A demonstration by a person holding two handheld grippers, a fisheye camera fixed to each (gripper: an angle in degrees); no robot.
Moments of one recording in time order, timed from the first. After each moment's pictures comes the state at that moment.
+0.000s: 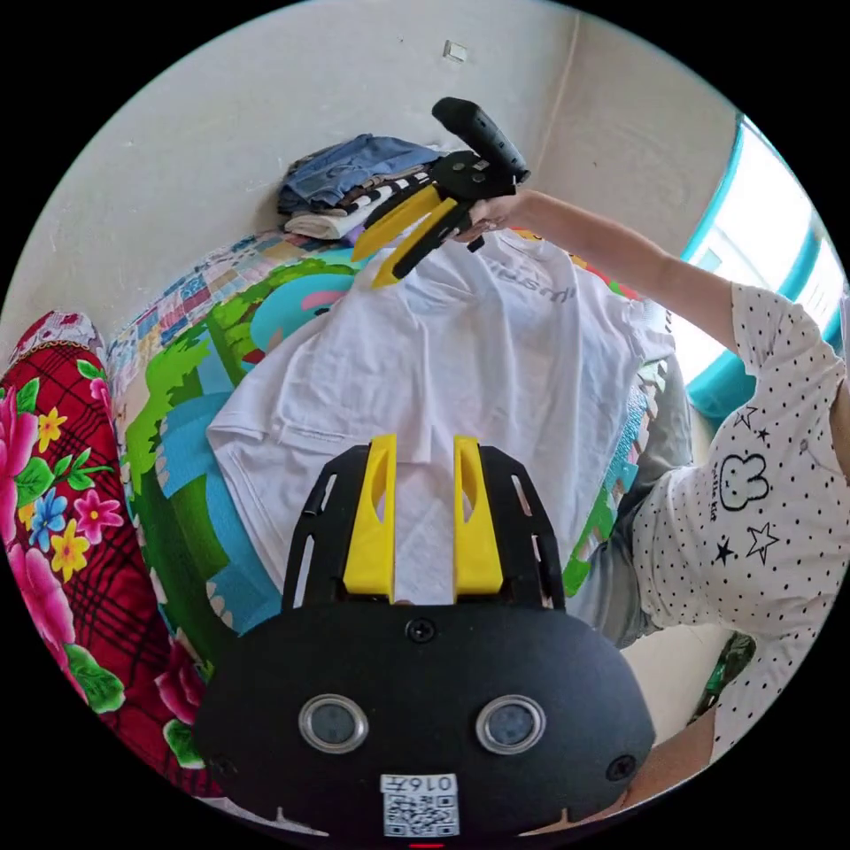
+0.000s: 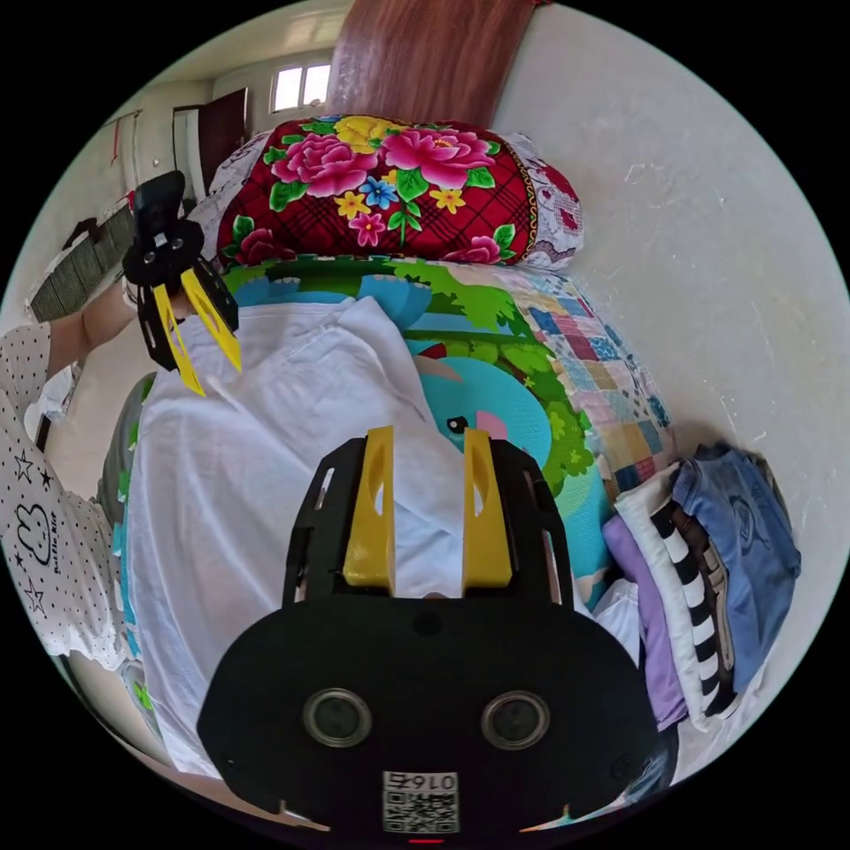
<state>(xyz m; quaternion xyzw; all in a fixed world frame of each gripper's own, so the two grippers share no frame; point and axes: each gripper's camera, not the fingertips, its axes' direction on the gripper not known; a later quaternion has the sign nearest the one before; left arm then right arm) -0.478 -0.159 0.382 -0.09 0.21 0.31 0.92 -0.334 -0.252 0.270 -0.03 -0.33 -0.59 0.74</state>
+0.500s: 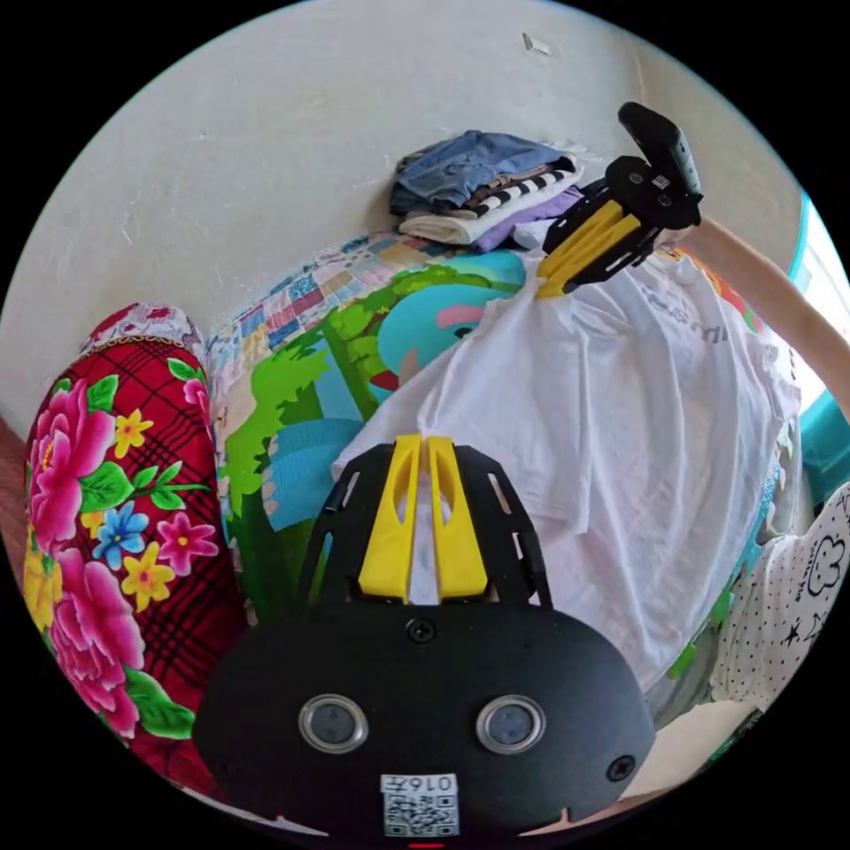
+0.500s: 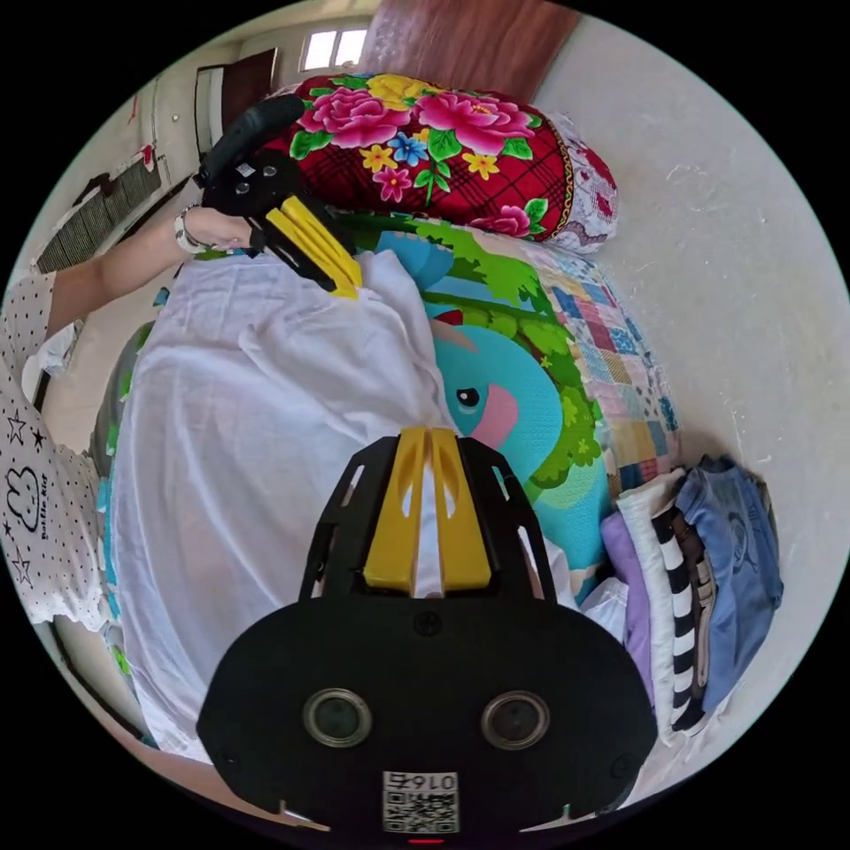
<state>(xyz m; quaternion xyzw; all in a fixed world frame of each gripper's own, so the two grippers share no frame) -0.443 -0.196 0.398 -0.04 0.06 0.30 0.95 -0.363 -0.266 0.279 -0.02 -0.29 -0.62 0.73</state>
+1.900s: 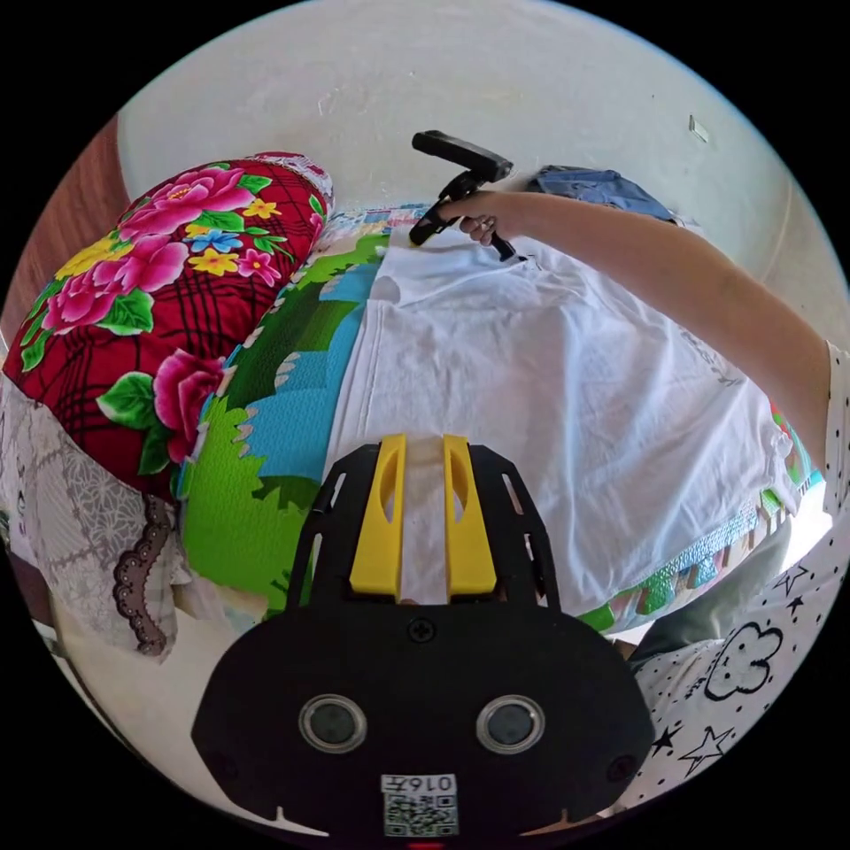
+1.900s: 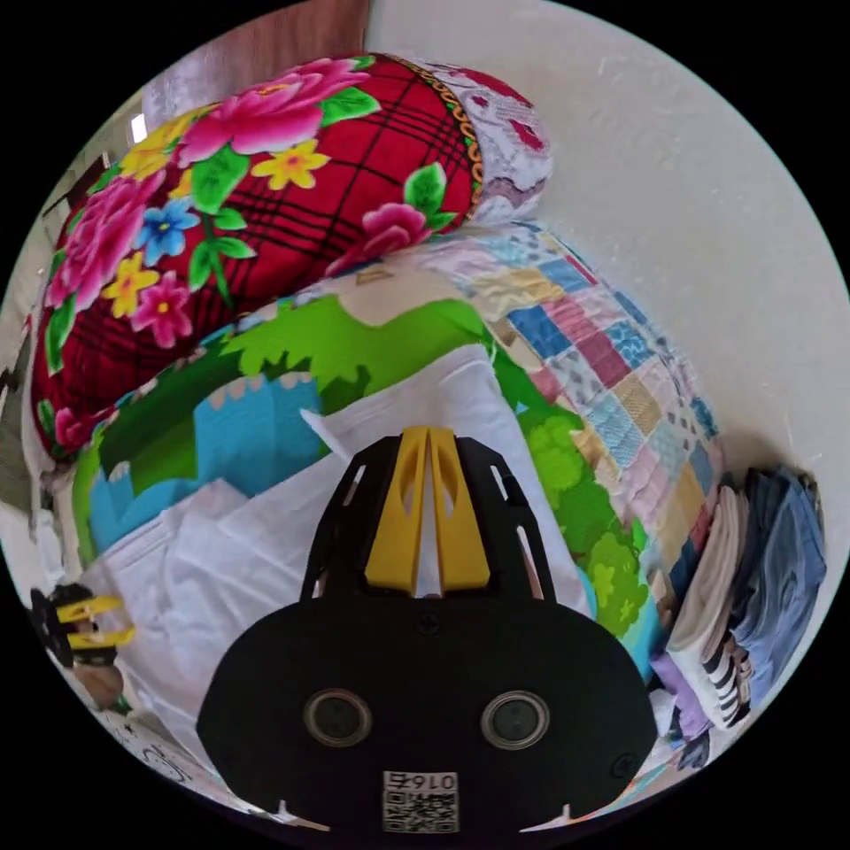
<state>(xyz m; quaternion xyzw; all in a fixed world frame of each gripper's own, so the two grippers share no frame) -0.422 0.105 0.362 -0.09 0.02 0.04 1.00 -0.645 -0.323 0.427 -0.11 -0.21 -0.47 0.85</state>
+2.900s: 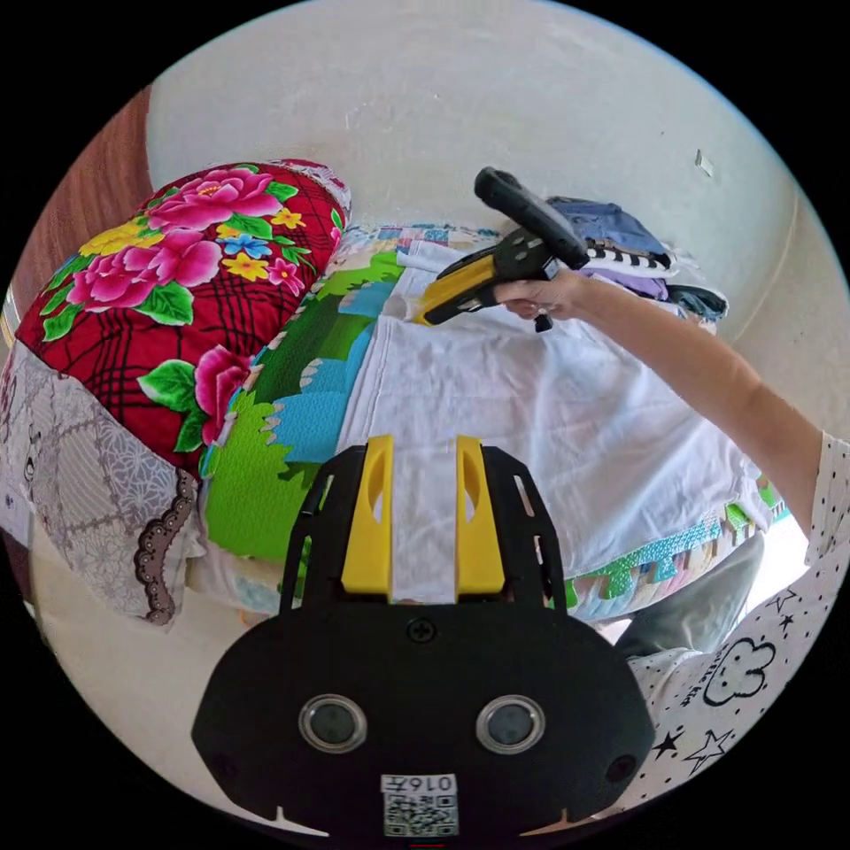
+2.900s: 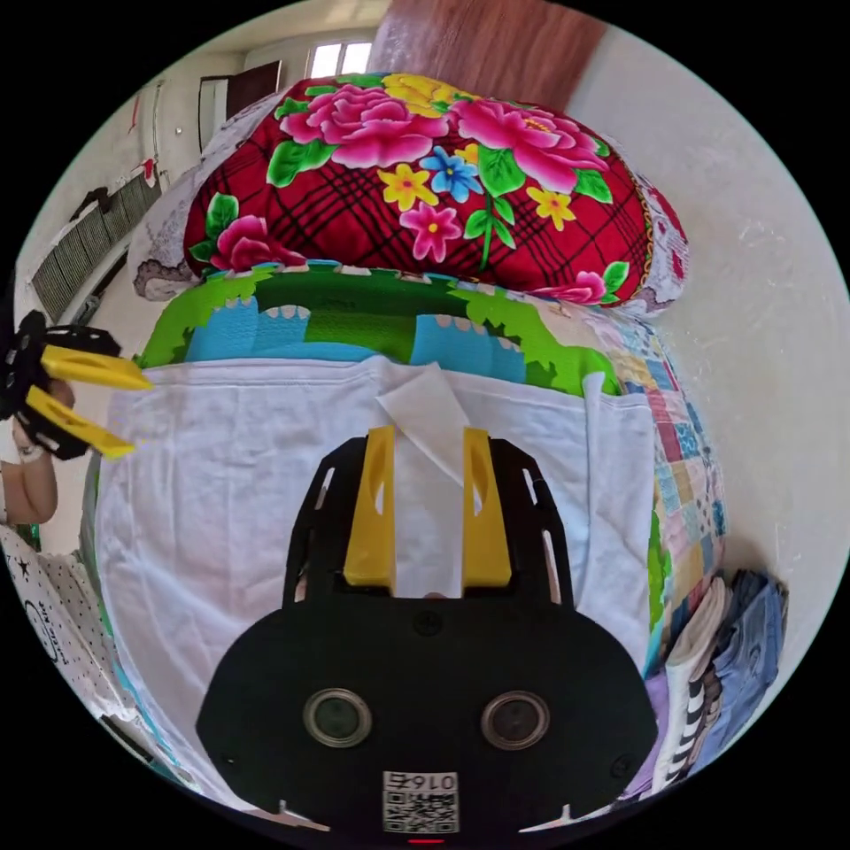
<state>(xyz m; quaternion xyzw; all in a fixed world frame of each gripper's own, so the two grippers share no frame) -0.436 0.188 0.363 -0.06 0.06 0.00 1.00 -0.665 -0.200 0.340 -0.03 -0.30 -0.62 0.73</state>
